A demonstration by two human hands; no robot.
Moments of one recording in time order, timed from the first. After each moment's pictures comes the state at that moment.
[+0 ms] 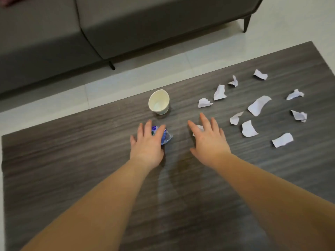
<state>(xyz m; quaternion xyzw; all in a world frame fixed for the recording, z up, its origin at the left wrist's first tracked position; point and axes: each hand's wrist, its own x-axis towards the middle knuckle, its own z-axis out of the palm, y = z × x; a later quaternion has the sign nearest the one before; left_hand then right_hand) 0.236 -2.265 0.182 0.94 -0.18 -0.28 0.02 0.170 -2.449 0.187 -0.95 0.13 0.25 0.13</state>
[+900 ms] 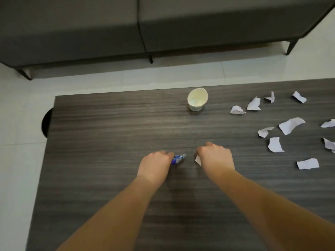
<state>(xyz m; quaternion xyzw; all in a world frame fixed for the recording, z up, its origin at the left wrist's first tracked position) 0.158 -2.189 0.204 0.95 -0.19 -0.25 0.03 0.154 -2.378 0.227 -0.96 -0.03 0.29 0.03</state>
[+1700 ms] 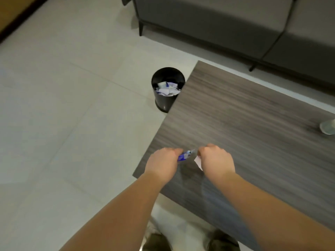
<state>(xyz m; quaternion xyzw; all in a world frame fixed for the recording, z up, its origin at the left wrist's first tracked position) -0.024 -1.833 0.254 0.95 0.06 -0.19 0.23 0.045 -1.993 0.254 -0.94 -0.23 0.23 -0.01</state>
